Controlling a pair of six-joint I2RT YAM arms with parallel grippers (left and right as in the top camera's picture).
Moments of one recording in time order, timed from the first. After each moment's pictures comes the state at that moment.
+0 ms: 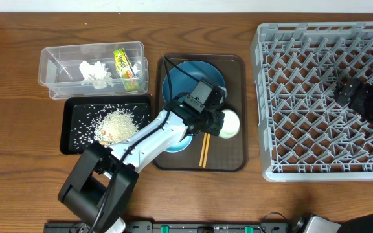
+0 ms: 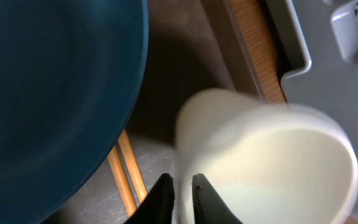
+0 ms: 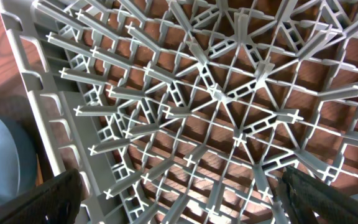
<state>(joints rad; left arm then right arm) -0.66 1.78 1.14 -0.42 0.23 -0.33 -0.47 1.43 1.31 -0.97 -0.29 0.11</state>
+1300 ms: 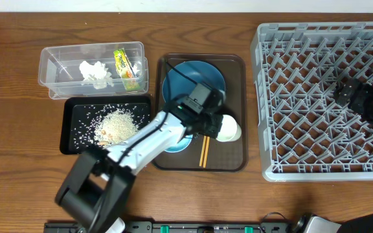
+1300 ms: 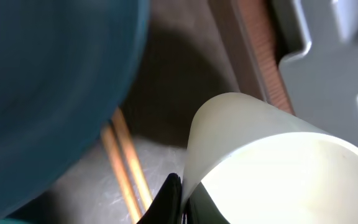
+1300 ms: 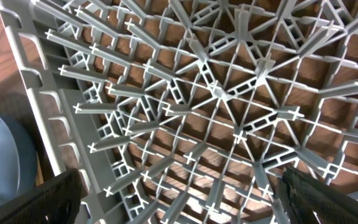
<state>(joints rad) -0.63 1.73 1.12 -0.45 0.27 -0.35 -0.47 1.43 1.31 -0.98 -0.30 0.10</state>
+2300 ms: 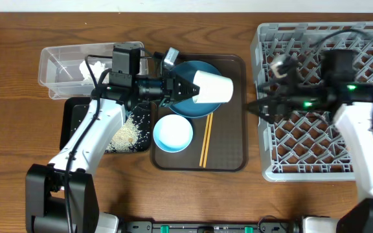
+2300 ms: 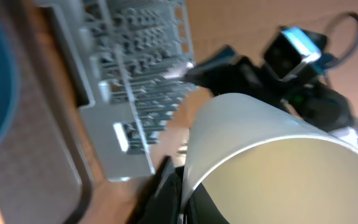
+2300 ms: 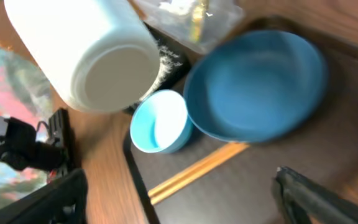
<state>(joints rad) -0.19 1.62 1.11 -0.21 1.26 -0.67 -0.01 1.51 1.21 -0.86 -1.04 -0.51</state>
